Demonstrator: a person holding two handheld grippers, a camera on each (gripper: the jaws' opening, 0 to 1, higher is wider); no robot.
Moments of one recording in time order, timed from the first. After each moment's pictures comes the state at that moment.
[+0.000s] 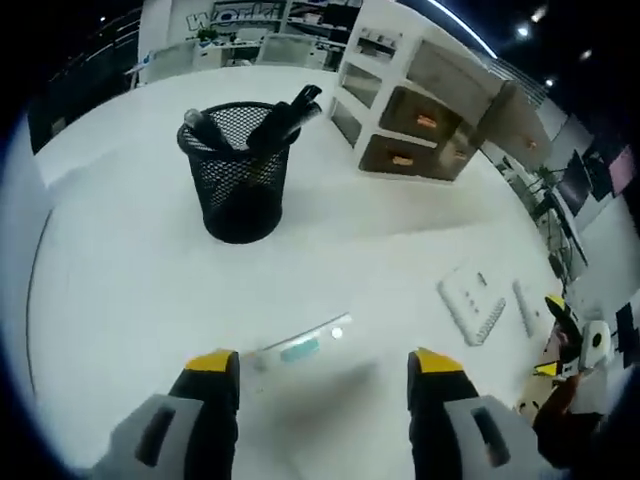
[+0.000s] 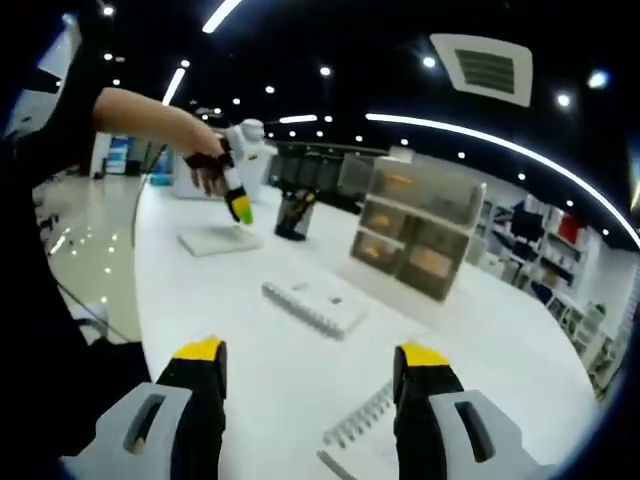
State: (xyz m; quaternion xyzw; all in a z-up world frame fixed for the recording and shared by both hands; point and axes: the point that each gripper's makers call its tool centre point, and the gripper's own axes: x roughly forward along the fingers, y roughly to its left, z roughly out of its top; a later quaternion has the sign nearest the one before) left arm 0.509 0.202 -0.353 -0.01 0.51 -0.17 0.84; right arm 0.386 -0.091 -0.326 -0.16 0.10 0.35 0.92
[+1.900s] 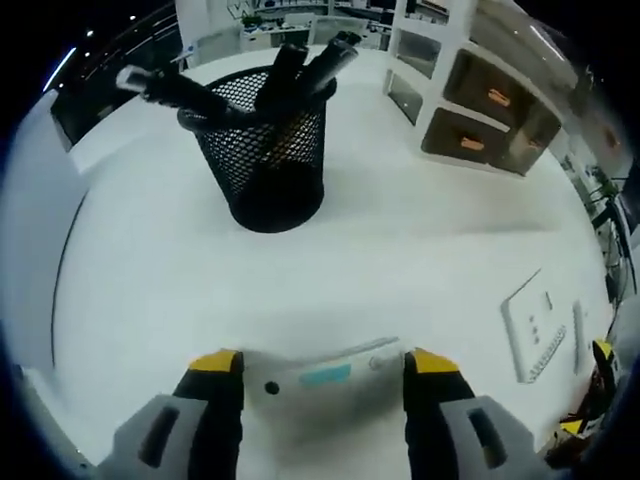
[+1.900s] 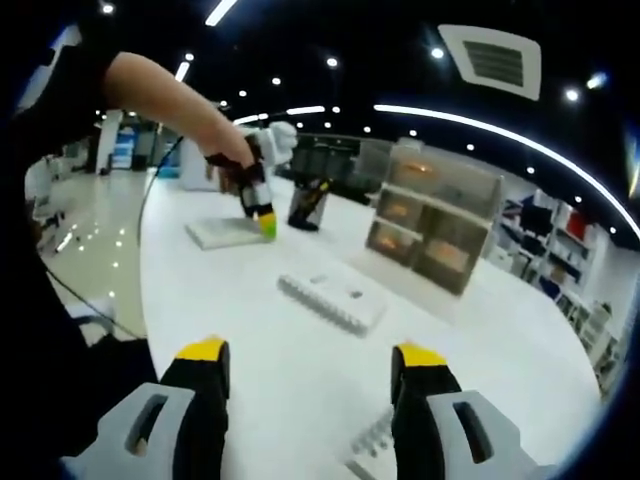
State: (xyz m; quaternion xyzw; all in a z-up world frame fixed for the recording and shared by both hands) left arm 0.523 0.212 -0.383 0.01 0.54 -0.05 0.84; right arm 0.381 -0.072 -0.342 -0.17 0.12 0.37 0.91
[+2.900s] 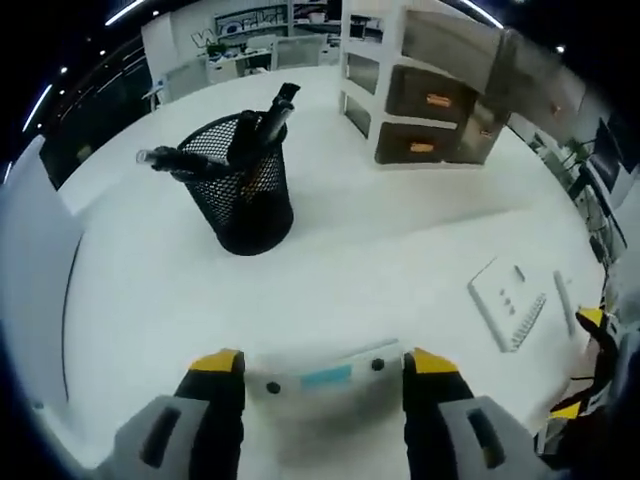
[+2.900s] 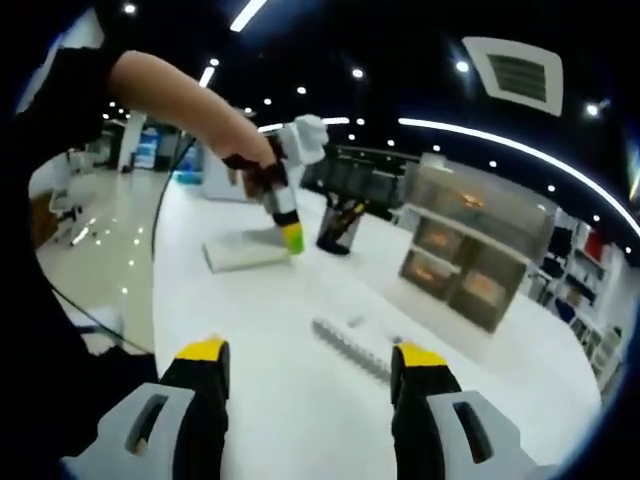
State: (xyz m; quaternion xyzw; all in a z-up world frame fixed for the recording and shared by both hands) left arm 0.512 0.200 -0.354 0.06 0.50 -0.11 0.86; right arm 0.385 -0.010 -0.329 -0.19 0.09 0.42 0.89
